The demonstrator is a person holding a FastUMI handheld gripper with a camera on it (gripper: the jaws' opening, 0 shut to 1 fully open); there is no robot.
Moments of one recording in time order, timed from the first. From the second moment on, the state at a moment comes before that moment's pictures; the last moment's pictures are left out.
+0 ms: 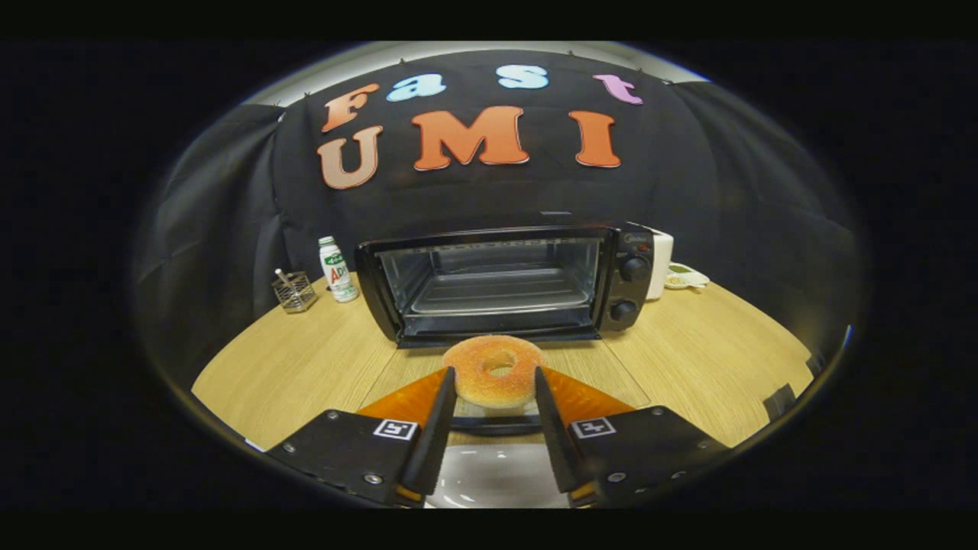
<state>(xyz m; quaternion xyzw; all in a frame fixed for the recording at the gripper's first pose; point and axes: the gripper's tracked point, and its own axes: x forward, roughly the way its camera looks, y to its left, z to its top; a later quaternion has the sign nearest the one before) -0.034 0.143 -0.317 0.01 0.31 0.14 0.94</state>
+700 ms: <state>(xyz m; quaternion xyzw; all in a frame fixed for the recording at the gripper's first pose) 0.062 0.184 -0.321 0.19 0.33 0.14 0.91</state>
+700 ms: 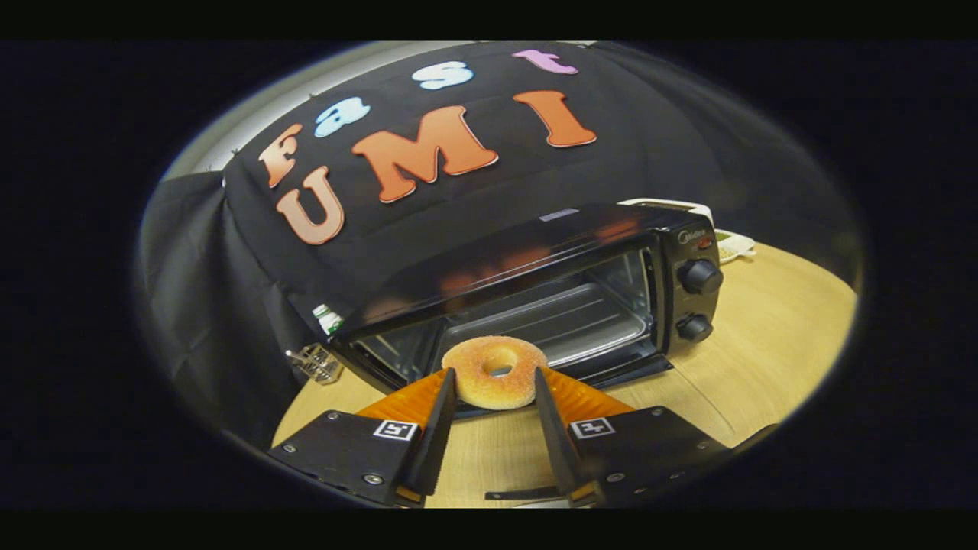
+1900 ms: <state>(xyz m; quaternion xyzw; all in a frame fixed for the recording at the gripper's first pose) 0.089 0.183 -0.334 0.20 0.33 0.11 0.92</state>
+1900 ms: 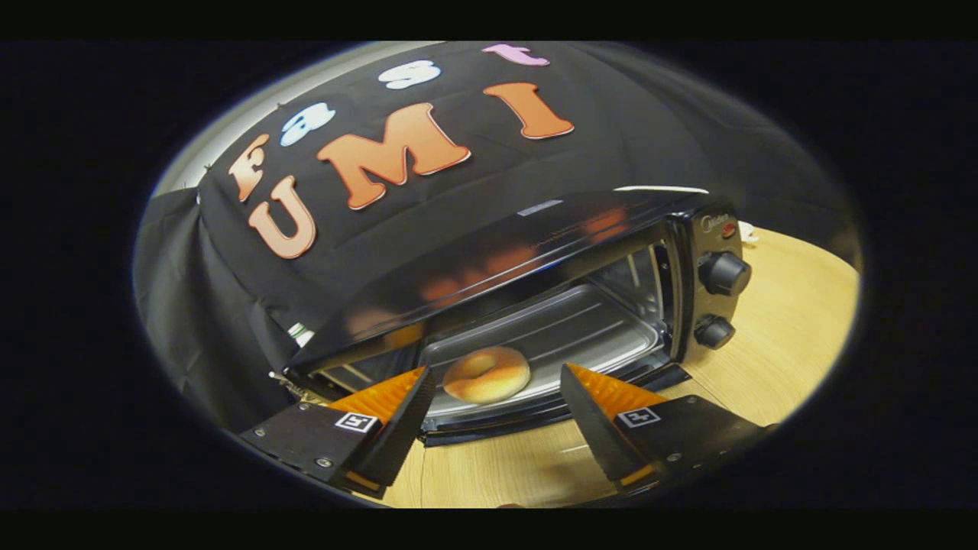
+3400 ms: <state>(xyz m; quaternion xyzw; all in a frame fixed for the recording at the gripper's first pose) -0.097 0.116 -0.383 -0.01 0.34 0.13 0.93</state>
